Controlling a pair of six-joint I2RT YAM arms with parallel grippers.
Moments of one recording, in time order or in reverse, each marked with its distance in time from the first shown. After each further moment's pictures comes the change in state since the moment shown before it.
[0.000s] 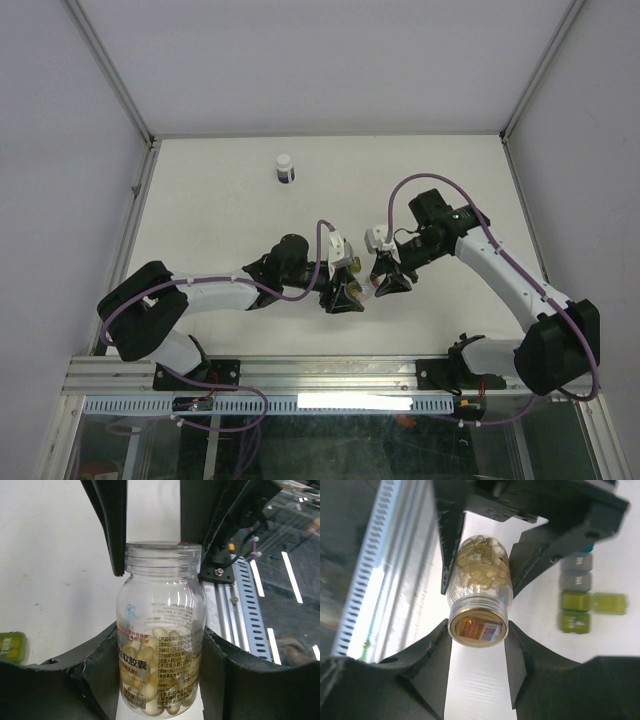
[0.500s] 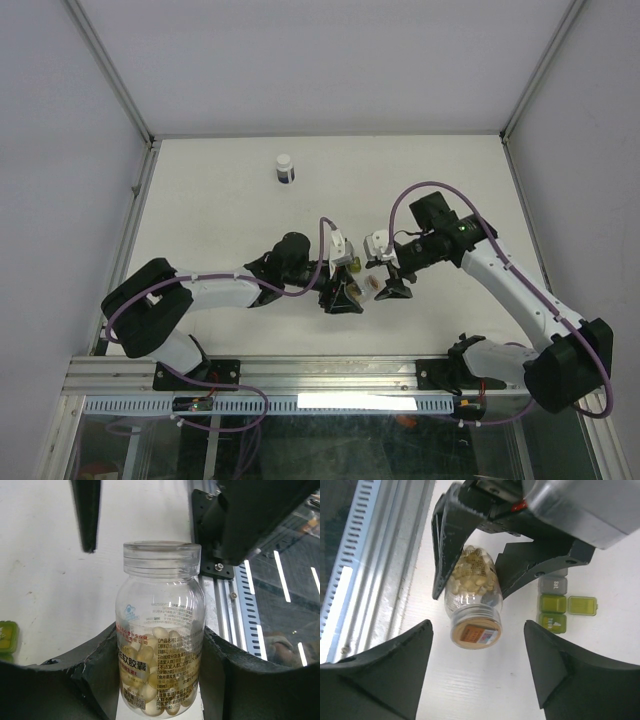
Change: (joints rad) left arm 0.021 0.037 0.021 -0.023 0.066 -0.031; right arm 0.053 -0.121 -0.036 0.116 0.076 0.023
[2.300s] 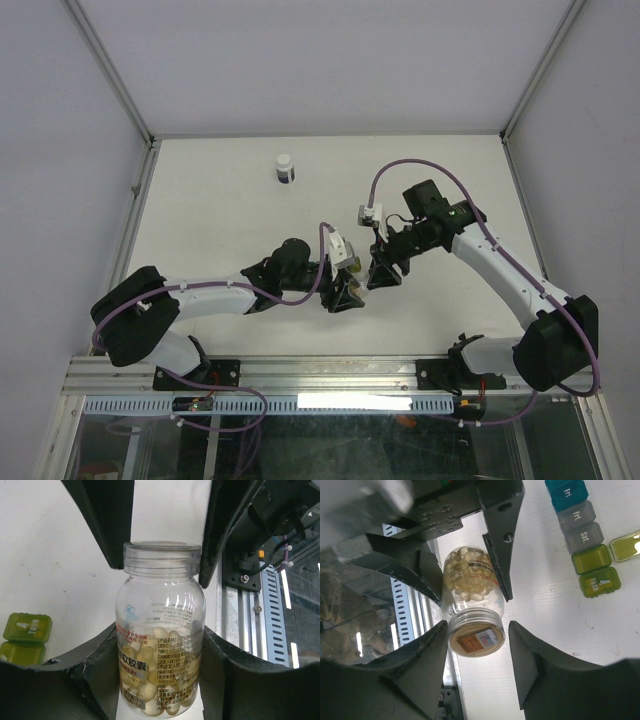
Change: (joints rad) left arm -0.051 -0.068 -0.019 -0.042 -0.225 0.032; right arm -0.014 0.122 0.080 0.014 0.062 0.534
